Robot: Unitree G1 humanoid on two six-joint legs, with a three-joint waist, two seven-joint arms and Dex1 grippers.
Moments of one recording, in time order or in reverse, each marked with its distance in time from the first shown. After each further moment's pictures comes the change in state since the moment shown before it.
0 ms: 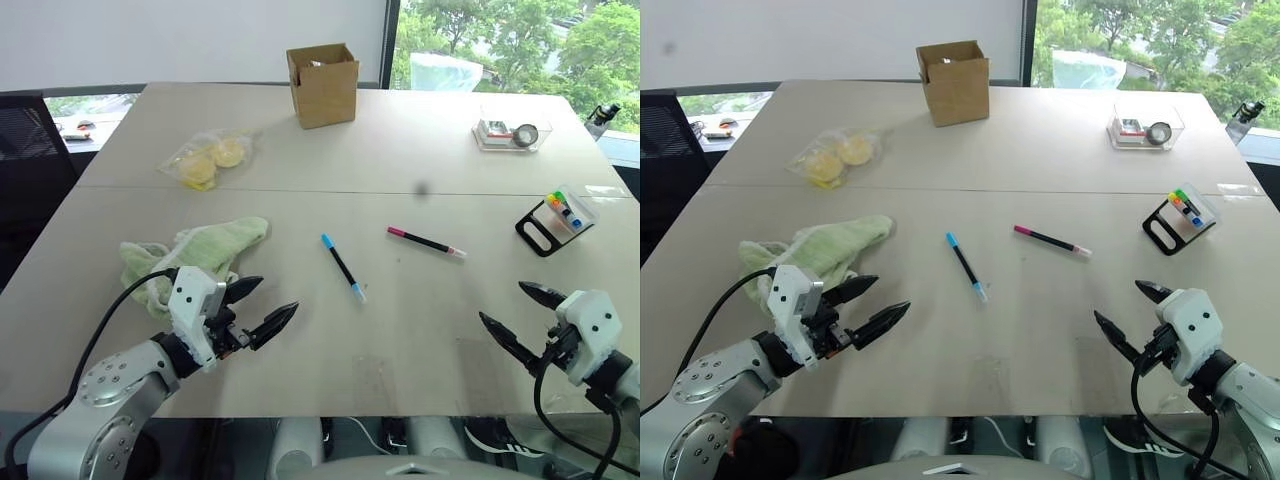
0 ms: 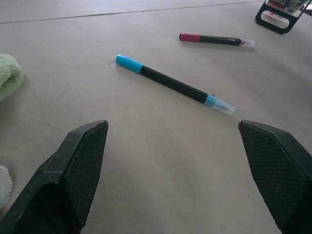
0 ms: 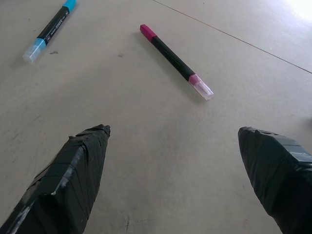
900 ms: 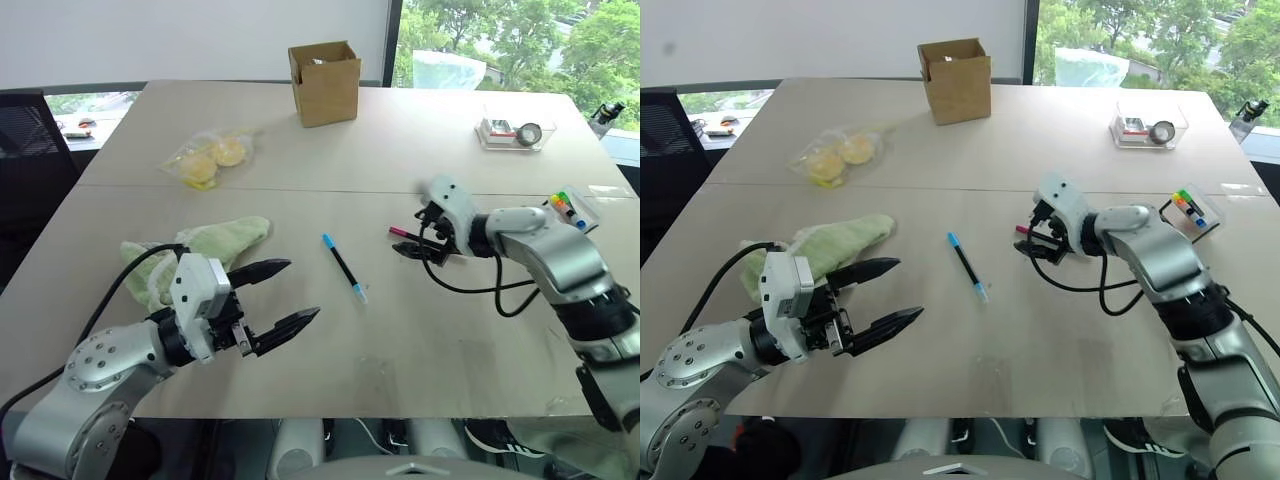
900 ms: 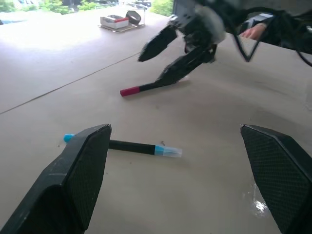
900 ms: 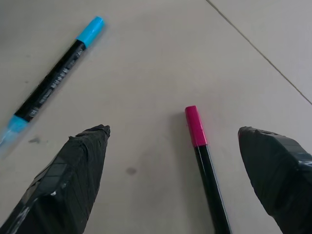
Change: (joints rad) left arm -0.080 0.122 -0.007 -0.070 -0.078 -0.126 -0.186; right arm -1.201 -0.039 0.688 0.622 -0.128 0.548 0.107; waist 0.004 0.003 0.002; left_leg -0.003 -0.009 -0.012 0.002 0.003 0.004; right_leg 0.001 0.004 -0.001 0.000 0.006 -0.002
